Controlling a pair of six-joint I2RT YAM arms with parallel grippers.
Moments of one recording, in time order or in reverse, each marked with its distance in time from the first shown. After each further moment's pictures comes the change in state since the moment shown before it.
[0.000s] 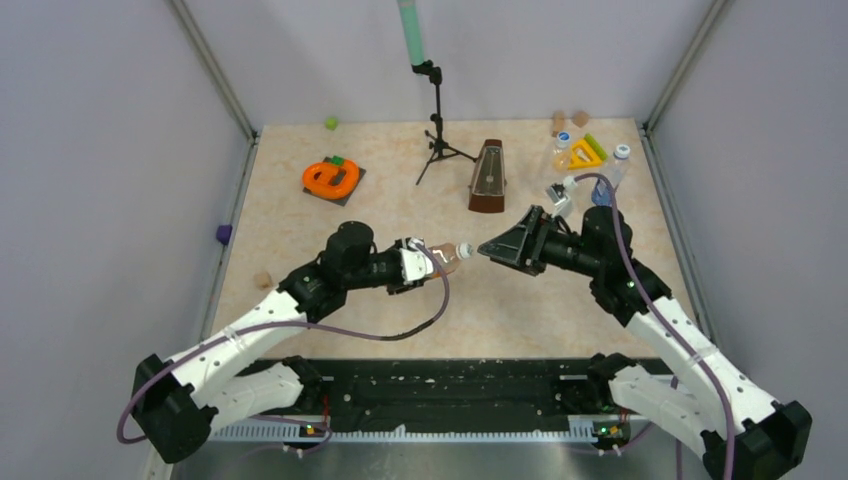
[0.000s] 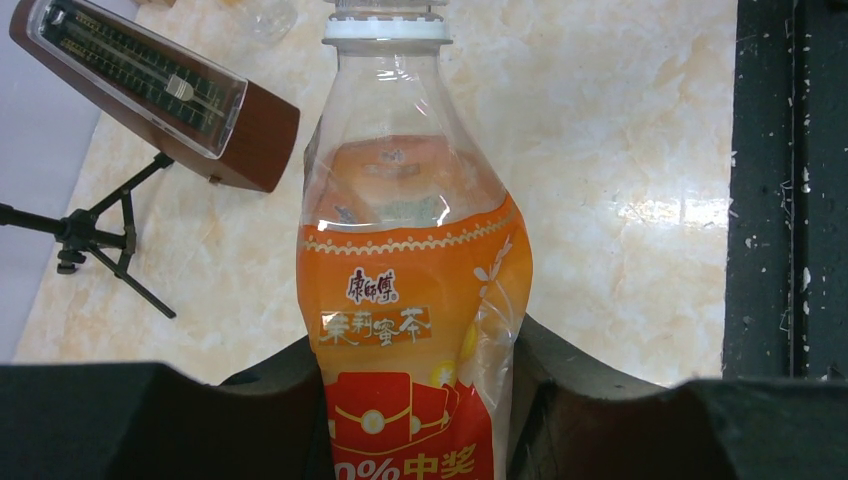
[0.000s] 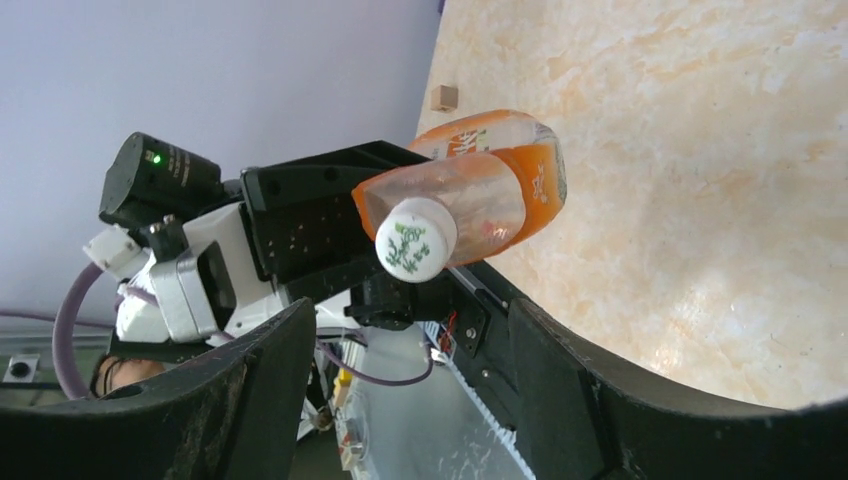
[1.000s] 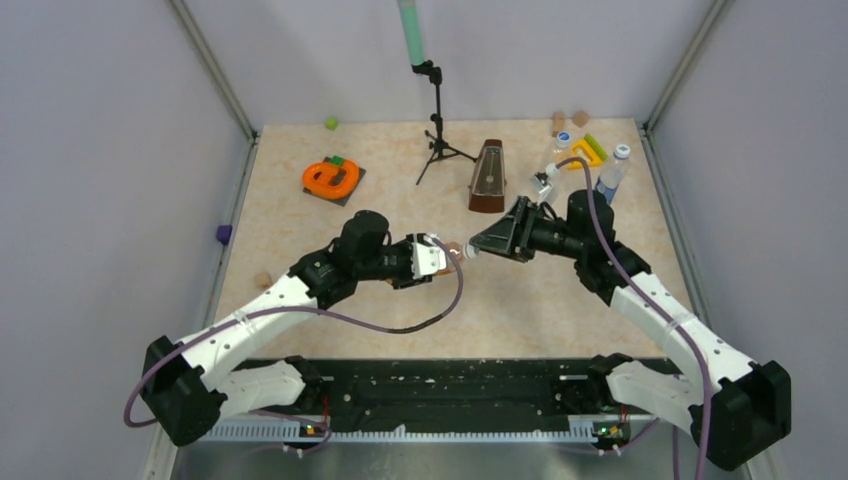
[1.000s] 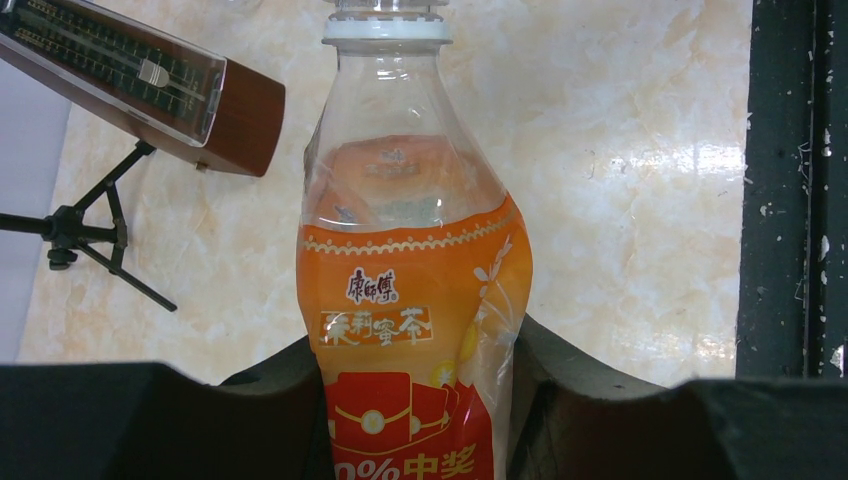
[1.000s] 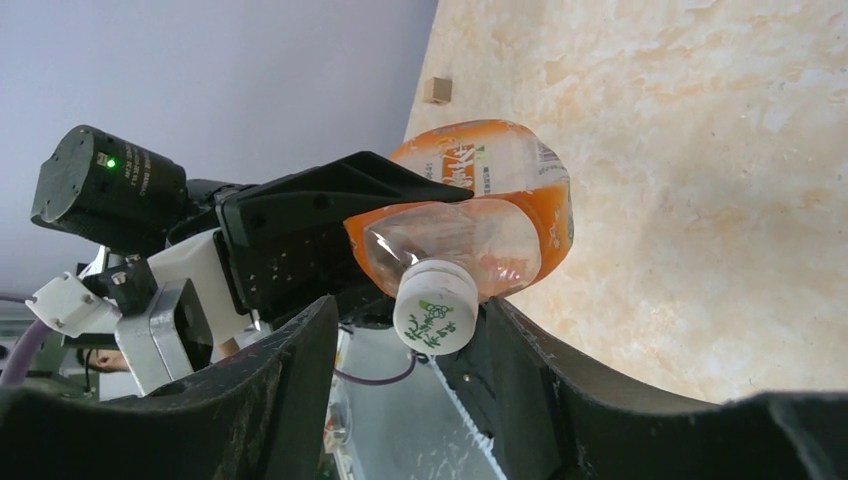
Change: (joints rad) left arm -0.020 0.112 0.123 -0.131 -0.039 0.073; right arm -0.027 0.206 0.052 0.101 -0.082 -0.068
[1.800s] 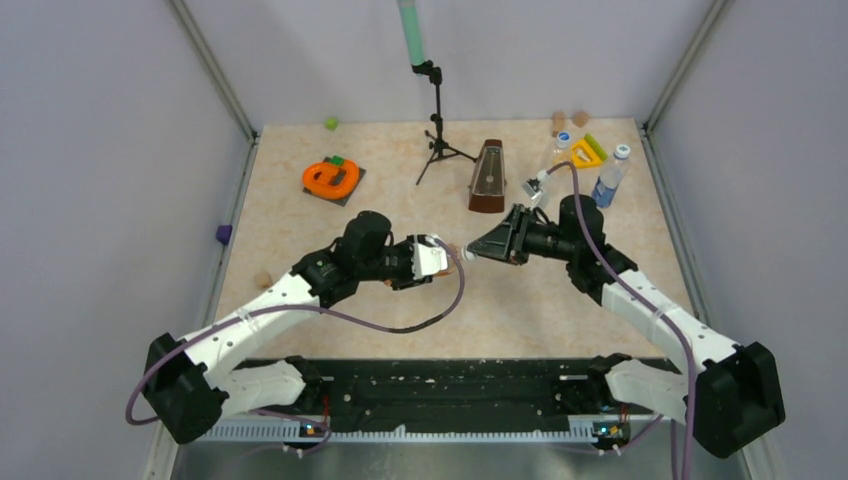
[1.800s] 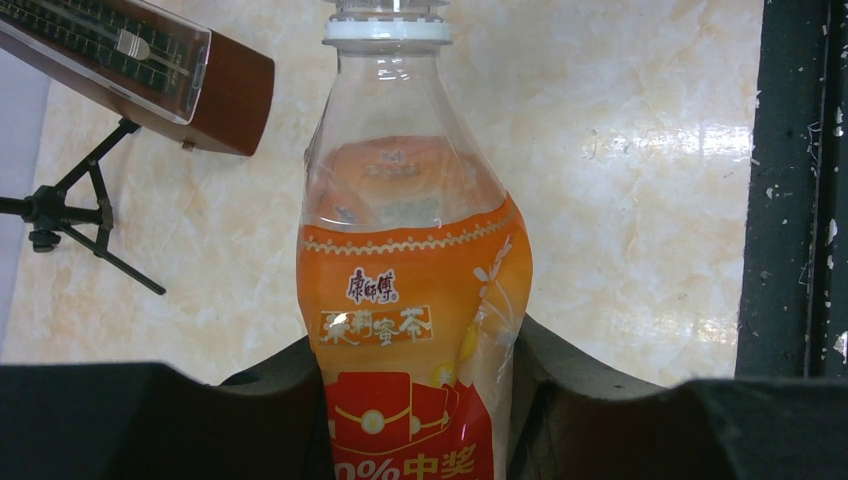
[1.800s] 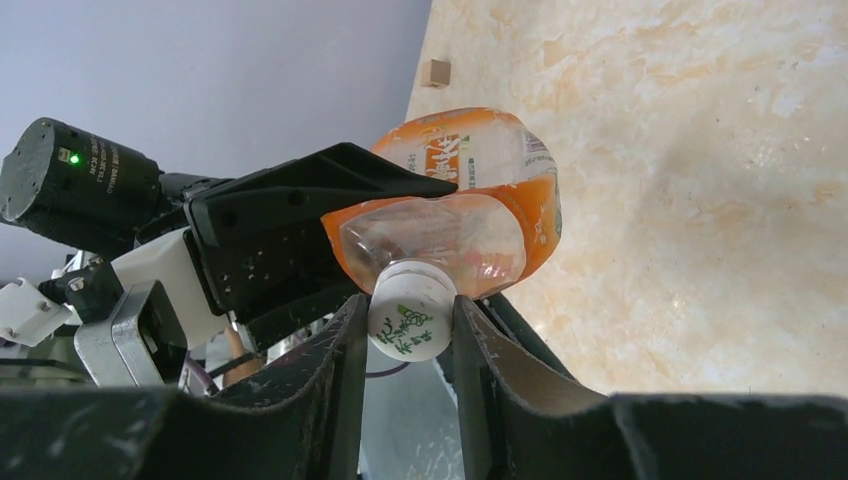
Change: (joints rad) left arm 0.000 0.016 0.000 -0.031 -0.019 0.014; right arm -0.001 0.062 -0.074 0.132 -0.048 0.026
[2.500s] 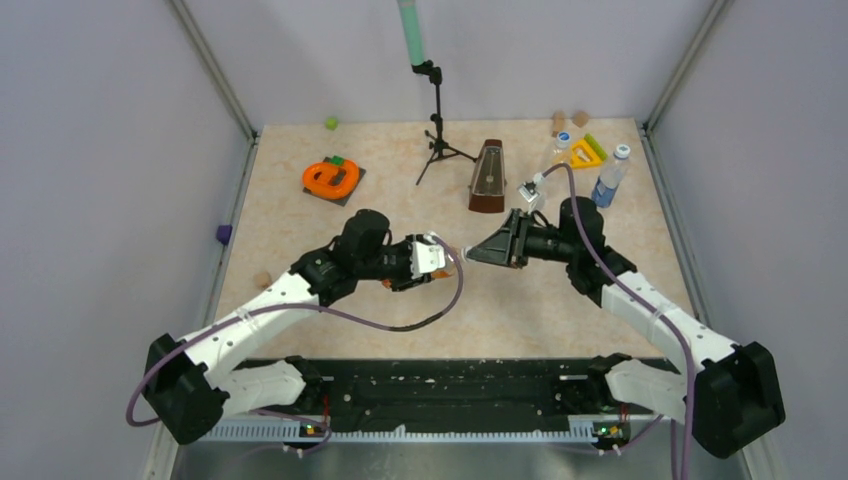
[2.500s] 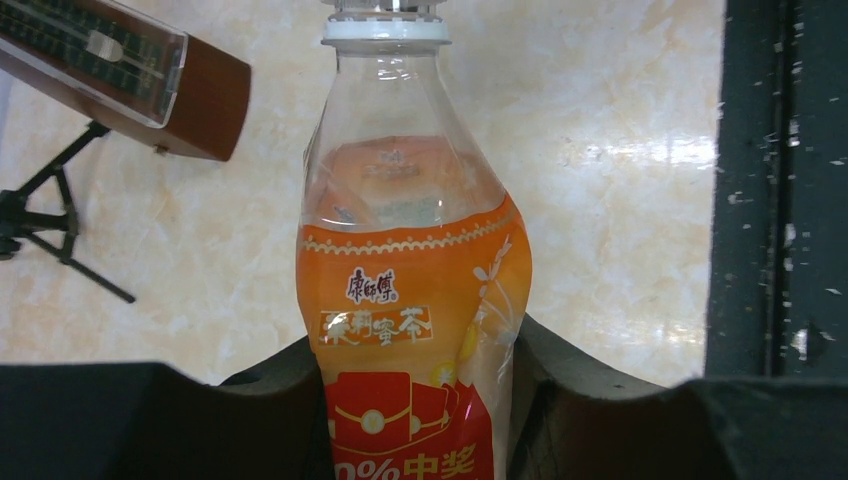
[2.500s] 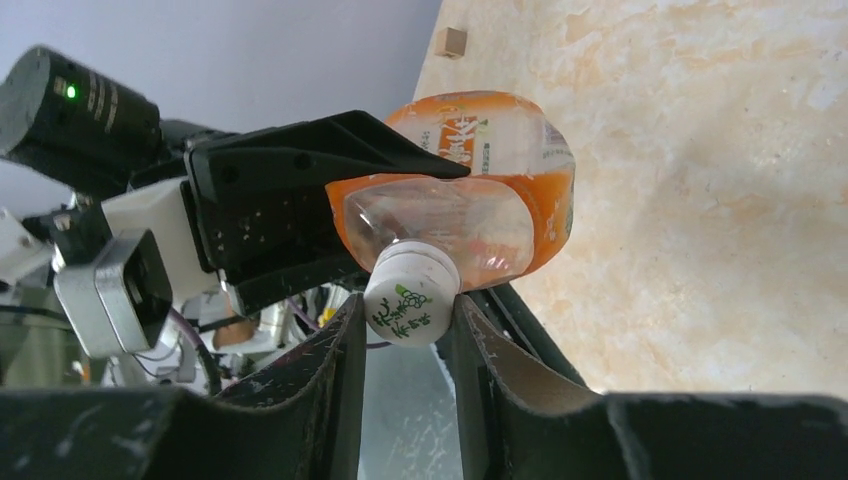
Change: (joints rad) left arm 0.004 0.000 0.001 -0.005 0.016 -0.016; right arm -0.004 0.006 -0.025 0.046 -0.071 -0.021
